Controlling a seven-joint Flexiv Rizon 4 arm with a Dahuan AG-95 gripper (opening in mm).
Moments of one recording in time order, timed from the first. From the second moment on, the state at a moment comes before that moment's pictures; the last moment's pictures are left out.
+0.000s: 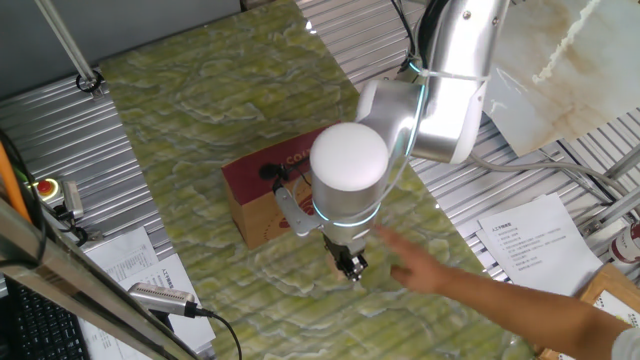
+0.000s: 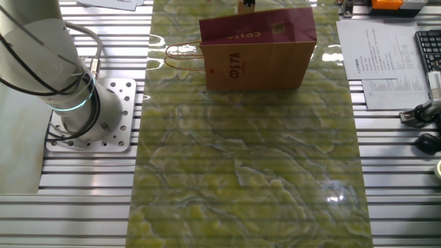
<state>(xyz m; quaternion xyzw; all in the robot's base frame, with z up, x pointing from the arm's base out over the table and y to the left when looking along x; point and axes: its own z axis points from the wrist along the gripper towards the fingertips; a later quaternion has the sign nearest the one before) 0.435 0.329 0.087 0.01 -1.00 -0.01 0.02</state>
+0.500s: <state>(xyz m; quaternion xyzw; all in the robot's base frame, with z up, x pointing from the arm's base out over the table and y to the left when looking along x) 0.435 0.330 0.093 0.02 -1.00 -0.01 0.02</state>
